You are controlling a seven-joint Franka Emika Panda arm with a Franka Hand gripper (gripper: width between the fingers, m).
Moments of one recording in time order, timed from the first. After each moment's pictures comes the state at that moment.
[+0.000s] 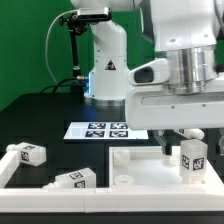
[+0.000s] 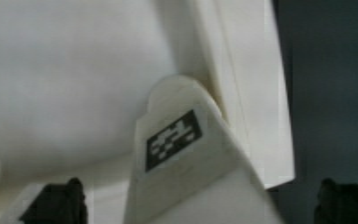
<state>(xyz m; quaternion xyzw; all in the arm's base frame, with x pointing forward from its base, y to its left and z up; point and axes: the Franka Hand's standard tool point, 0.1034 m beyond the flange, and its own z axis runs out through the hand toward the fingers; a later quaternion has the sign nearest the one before) 0.641 0.112 0.075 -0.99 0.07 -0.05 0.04</state>
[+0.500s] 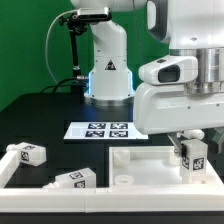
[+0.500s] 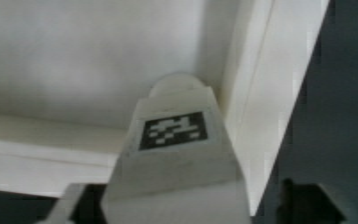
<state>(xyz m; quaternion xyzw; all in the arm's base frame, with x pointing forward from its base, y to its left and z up) 0.642 0.117 0.074 -1.00 -0.08 -0.04 0.01</state>
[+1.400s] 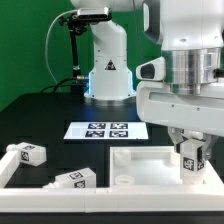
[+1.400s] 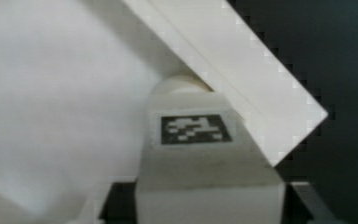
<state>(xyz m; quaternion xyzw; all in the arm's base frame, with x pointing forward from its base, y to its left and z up) 0.643 0.107 0.073 -0.87 0.48 -0.02 0.05</state>
